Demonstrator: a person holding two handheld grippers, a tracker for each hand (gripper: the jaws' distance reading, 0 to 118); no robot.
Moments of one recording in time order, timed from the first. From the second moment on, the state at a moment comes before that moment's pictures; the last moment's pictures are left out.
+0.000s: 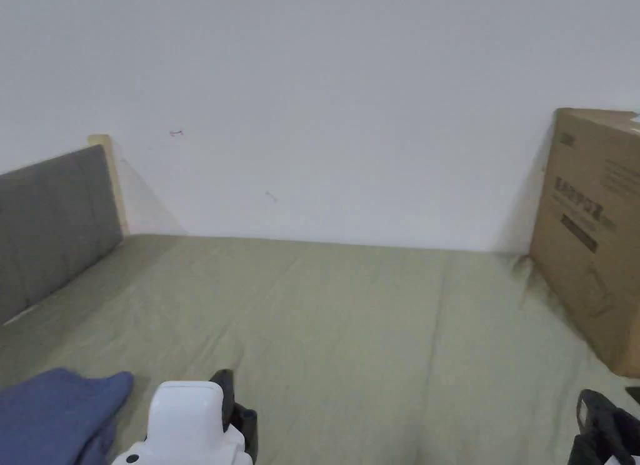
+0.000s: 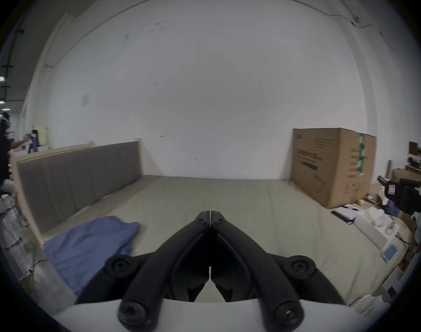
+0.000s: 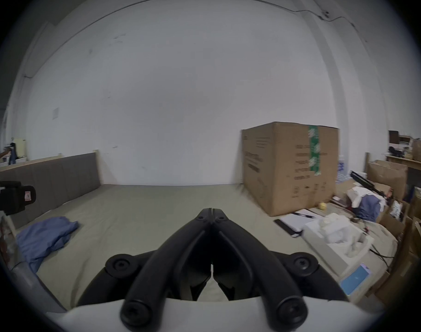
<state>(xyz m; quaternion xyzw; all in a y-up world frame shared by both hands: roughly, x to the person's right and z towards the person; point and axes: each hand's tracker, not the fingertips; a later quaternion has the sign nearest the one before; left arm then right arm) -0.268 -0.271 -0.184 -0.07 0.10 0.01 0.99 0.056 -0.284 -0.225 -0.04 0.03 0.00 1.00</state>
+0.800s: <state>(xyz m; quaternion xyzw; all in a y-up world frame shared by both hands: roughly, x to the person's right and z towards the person) -0.541 -0.266 -0.197 -0.21 0.23 0.20 0.93 -0.102 -0.270 -0.241 -0.08 0.26 0.02 0.96</state>
